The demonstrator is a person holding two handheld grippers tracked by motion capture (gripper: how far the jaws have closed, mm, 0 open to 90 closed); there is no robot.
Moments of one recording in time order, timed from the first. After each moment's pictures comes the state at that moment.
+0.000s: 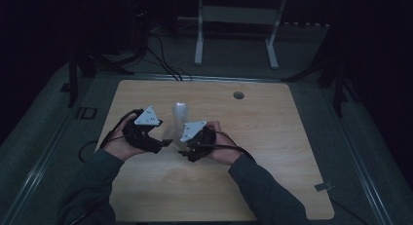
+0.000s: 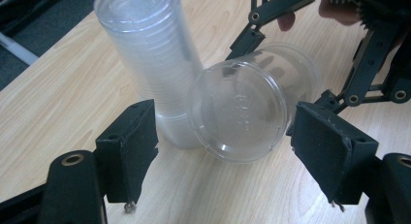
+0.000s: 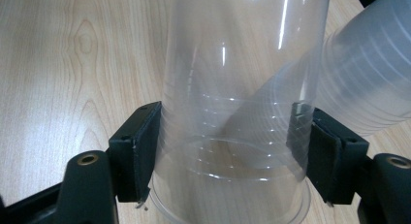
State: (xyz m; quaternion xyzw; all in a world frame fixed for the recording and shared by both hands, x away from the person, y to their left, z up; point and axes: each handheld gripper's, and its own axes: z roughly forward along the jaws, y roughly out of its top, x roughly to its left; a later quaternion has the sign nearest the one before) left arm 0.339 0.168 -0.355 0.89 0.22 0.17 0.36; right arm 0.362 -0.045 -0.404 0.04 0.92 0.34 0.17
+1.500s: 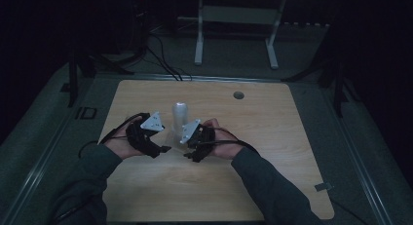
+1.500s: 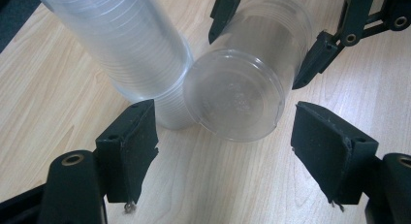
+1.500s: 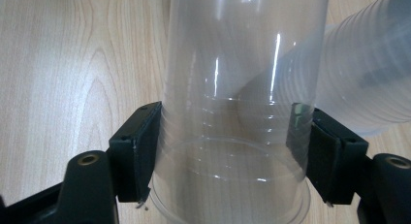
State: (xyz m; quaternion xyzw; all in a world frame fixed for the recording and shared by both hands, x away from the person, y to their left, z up) left arm 0.348 0.165 -0.369 0.93 0.16 0.15 0.31; right arm 0.372 -0.043 -0.407 -0.01 0.96 0.26 0.14
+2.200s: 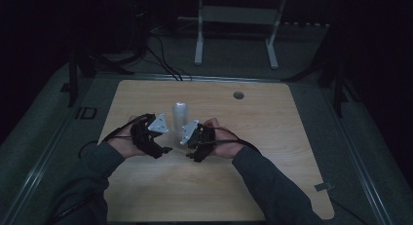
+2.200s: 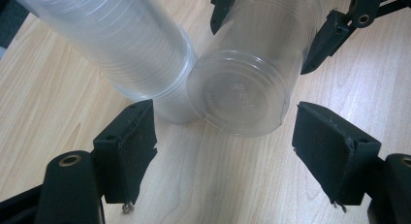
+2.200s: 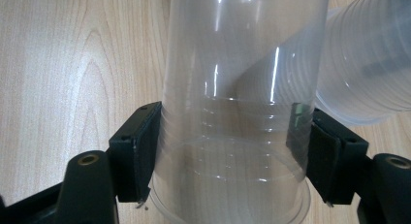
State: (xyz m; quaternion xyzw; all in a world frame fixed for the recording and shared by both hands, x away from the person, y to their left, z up) left arm 0.349 0.153 -0.371 0.94 0.14 0.16 0.27; right arm 0.372 -0.043 -0.406 -0.02 0.96 0.23 0.14
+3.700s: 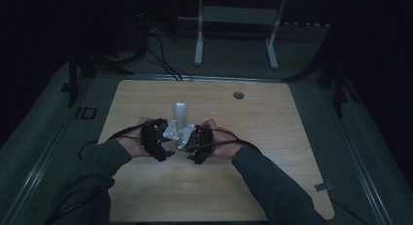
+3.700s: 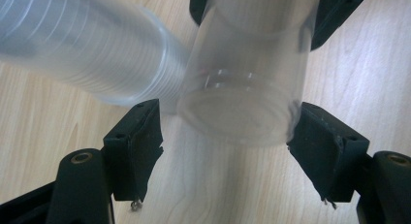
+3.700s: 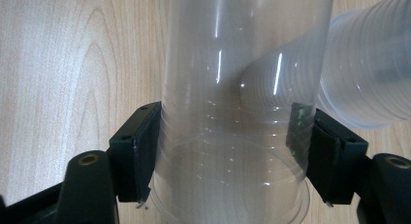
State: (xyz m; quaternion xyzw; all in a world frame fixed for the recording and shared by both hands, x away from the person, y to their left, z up) left arm 0.348 0.127 -0.378 0.96 0.09 0.17 0.19; right arm 0.365 -0.036 -0.406 -0.05 0.97 0.20 0.16
